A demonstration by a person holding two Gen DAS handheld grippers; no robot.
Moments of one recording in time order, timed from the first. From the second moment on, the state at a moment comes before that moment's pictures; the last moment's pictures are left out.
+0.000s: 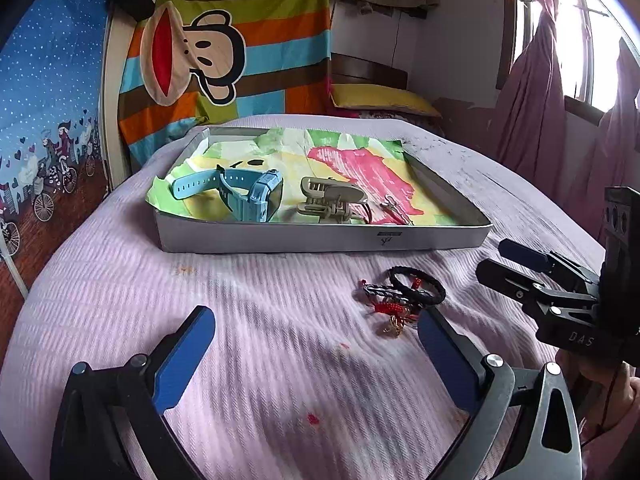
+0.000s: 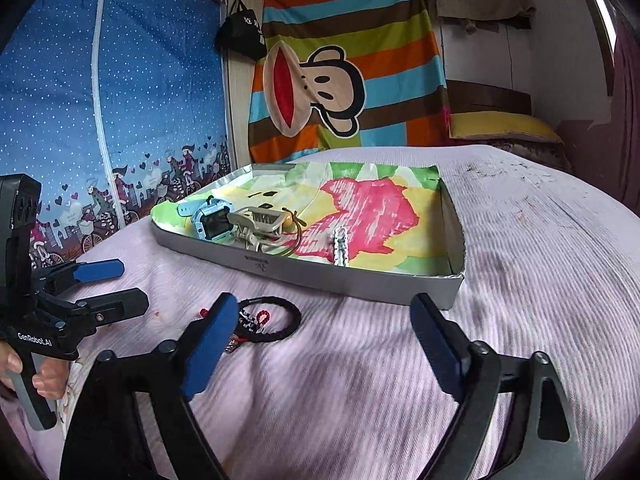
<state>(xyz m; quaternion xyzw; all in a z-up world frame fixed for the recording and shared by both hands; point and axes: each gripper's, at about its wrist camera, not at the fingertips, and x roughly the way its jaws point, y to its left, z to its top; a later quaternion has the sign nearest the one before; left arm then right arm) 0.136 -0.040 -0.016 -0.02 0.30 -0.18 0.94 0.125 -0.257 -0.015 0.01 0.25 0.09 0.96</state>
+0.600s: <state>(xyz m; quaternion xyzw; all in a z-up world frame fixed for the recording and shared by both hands) 0.158 -0.066 -0.024 0.01 0.37 -0.25 0.89 0.172 -0.235 -0.047 0.00 0.36 0.13 0.92</state>
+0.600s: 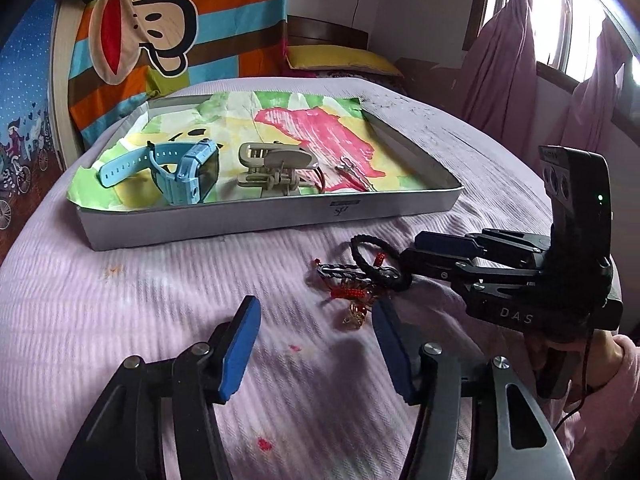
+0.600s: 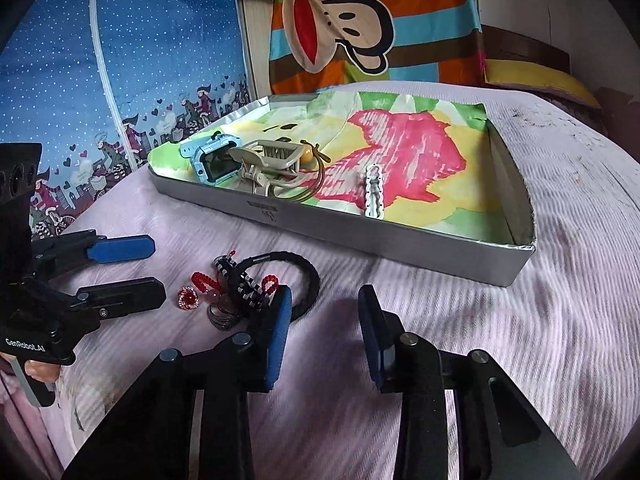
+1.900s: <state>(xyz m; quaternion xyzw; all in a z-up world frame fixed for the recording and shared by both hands) 0.153 -0.079 -0.035 0.02 0.36 -0.27 0.89 0.182 -0.225 -0.062 -0.01 0.38 0.15 0.91</state>
